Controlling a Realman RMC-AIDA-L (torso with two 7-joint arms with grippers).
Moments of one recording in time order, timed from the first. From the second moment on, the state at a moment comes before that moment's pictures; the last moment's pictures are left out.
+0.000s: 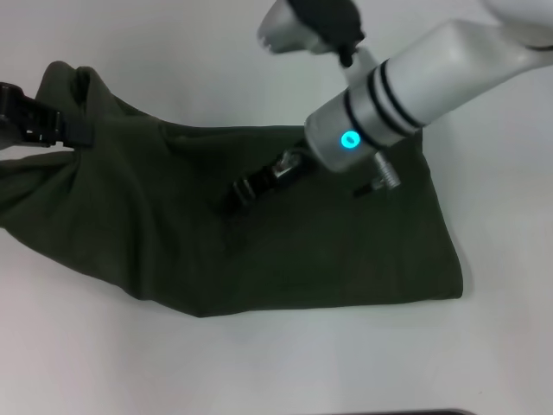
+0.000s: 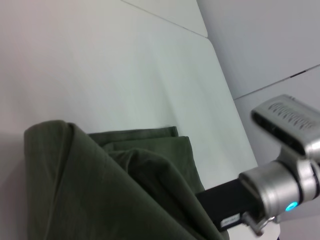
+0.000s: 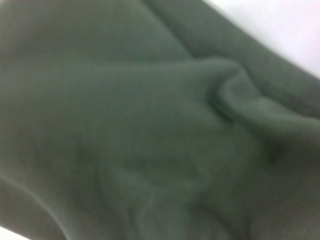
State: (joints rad) left arm -0.65 -1.87 -2.56 -0.87 -0.88 1.99 -2.49; right arm 0.94 2.08 -1.72 -0.55 -1.79 -1.04 2.54
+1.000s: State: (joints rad) left arm -0.60 -1.76 -2.62 -0.83 -0.87 1.97 -2.49; right arm 0.73 1.99 -1.23 -0.75 -2.06 -1.30 2.52
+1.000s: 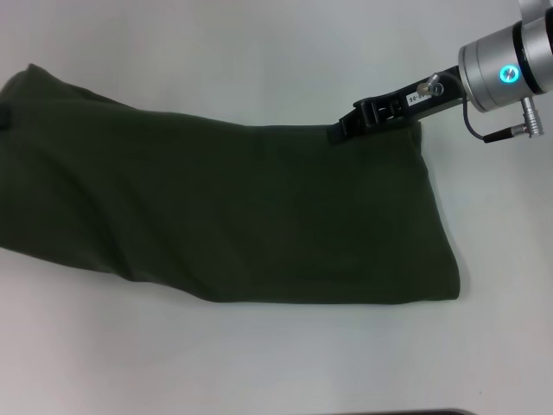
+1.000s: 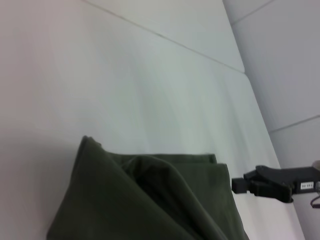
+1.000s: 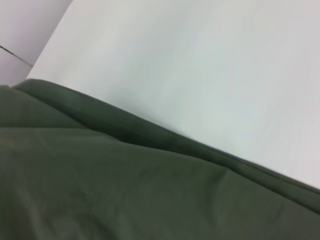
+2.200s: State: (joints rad) left arm -0.70 -1.88 -2.57 -0.75 -0.87 1.99 -2.42; right arm 0.74 2.00 -1.23 -0.74 -2.06 -1.33 2.51
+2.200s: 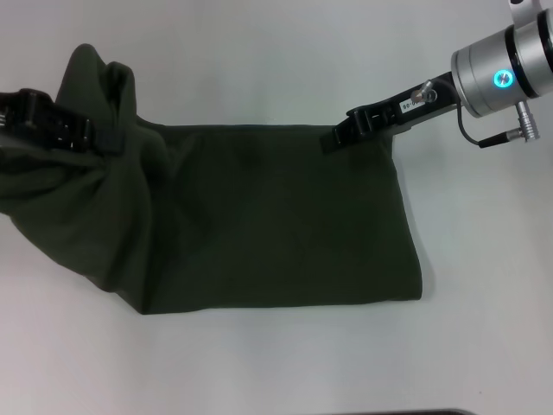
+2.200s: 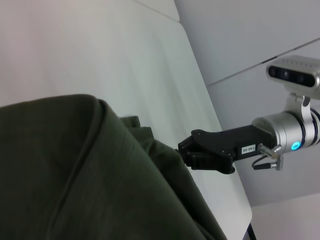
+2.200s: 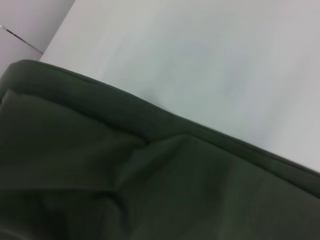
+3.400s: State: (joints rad) left arm -0.66 -1.82 -2.76 -0.78 -0.89 1.98 -2.46; right arm 0.87 2.11 -1.46 -0.42 -1.60 -1.03 2.15
